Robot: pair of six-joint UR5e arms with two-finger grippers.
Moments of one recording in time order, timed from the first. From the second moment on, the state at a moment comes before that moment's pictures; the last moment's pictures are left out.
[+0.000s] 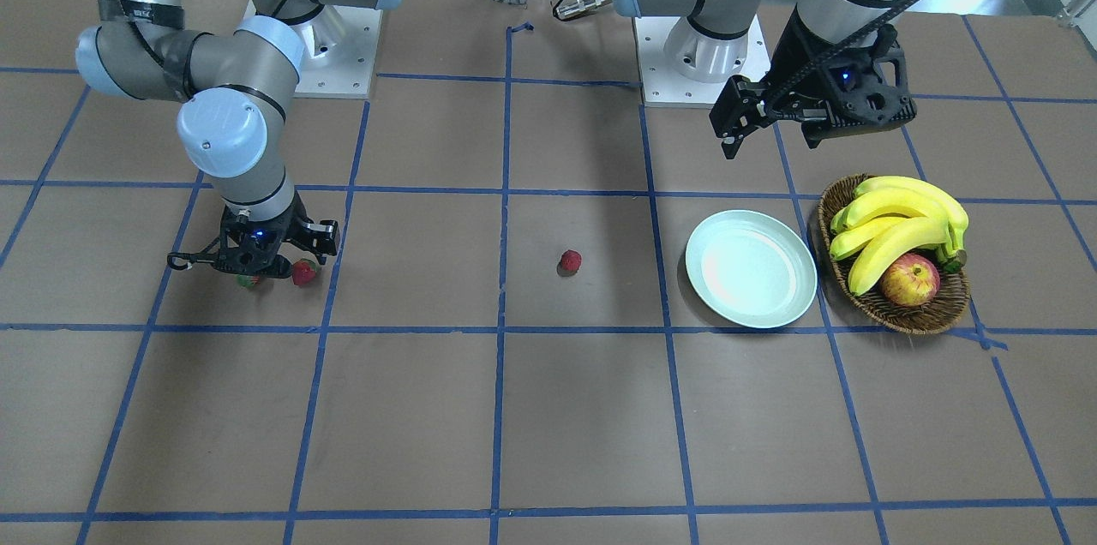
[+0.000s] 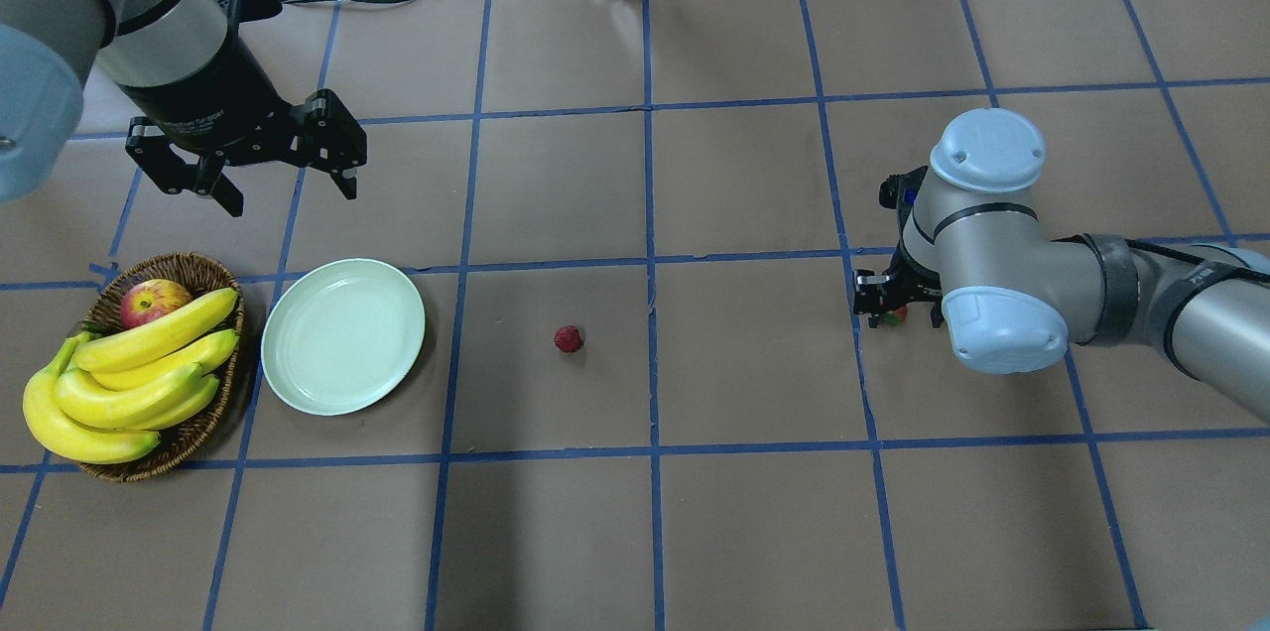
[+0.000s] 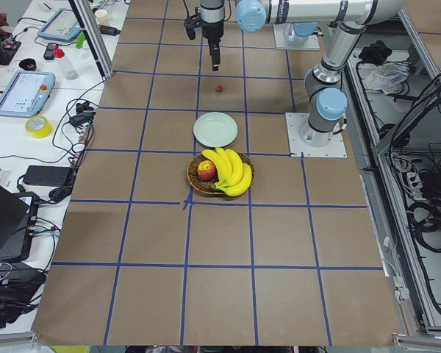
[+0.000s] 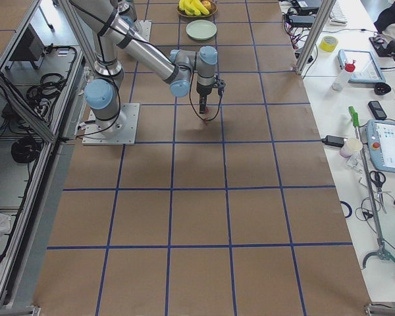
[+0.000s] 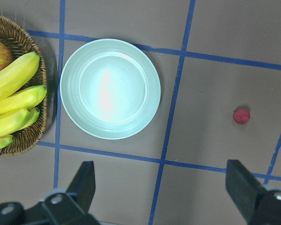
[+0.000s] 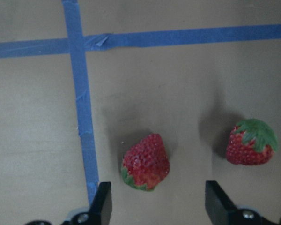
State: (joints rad) left arm -1.51 -1.52 -1.65 -1.57 1.61 -0.10; right arm 1.49 -1.36 2.16 -2.32 -1.64 -0.01
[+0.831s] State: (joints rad) left arm -1.51 -1.52 -1.65 -1.57 1.61 -0.10; right arm 1.49 -1.31 2.13 -2.36 -1.57 0.00
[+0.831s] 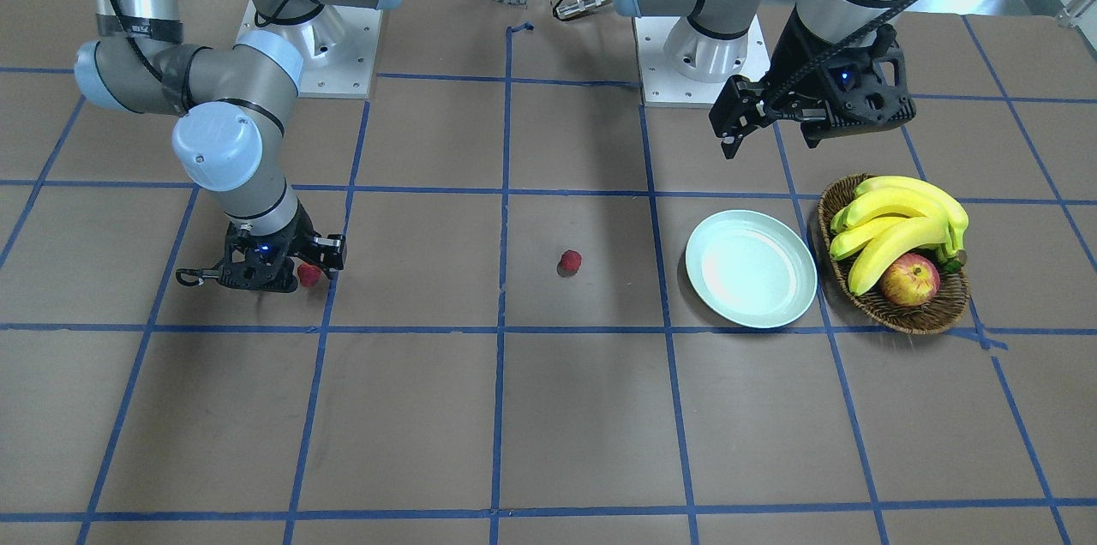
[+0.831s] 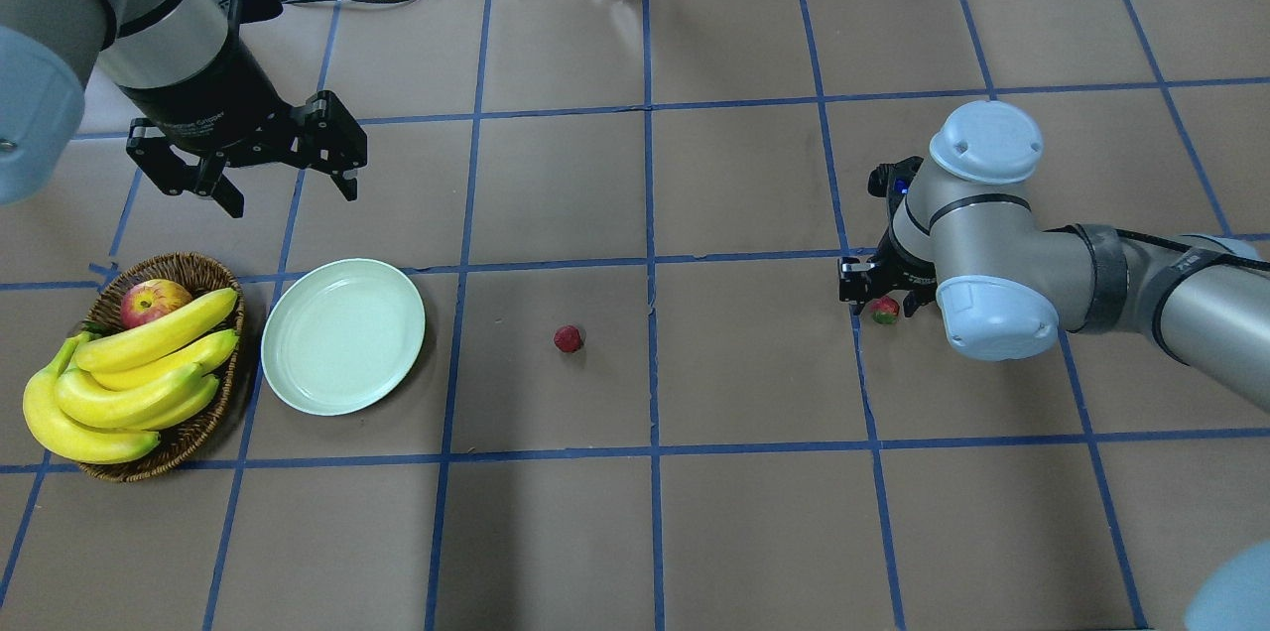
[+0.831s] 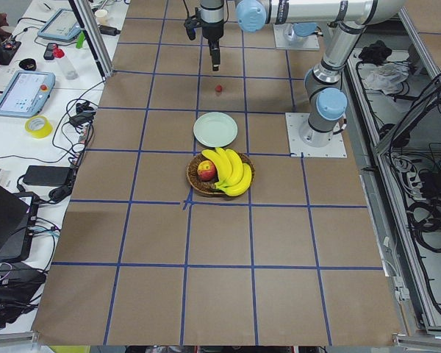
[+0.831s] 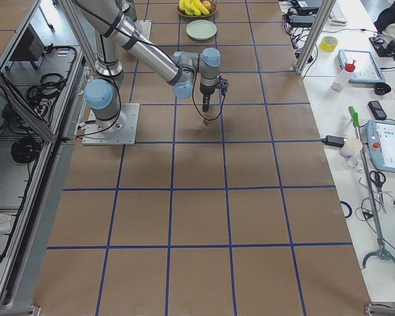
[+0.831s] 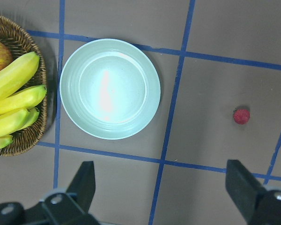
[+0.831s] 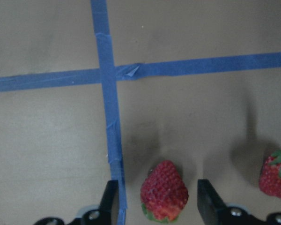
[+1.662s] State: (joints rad) left arm -1.51 -1.52 -1.66 -1.57 1.61 -0.10; right arm 1.49 -1.30 2.13 -2.36 -1.58 0.00
